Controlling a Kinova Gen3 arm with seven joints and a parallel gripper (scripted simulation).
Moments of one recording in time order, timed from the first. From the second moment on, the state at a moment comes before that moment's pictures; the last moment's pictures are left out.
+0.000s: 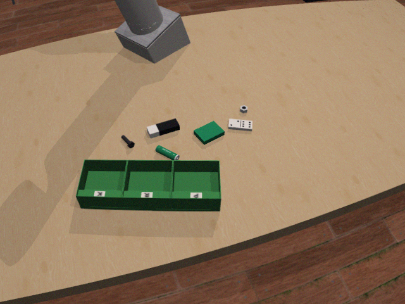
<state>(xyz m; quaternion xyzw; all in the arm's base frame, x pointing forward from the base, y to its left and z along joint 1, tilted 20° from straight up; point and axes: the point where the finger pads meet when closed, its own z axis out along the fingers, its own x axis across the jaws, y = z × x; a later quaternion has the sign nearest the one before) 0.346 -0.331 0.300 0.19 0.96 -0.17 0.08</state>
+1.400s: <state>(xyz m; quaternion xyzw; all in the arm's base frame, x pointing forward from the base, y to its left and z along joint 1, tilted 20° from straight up) 0.378 -0.147 0.241 0.48 0.86 -0.11 0.13</state>
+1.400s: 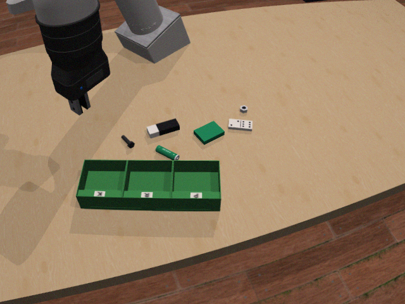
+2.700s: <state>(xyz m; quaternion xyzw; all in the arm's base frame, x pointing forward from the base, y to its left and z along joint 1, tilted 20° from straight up) 0.336 0.023 0.191 0.72 0.67 -0.05 0.17</state>
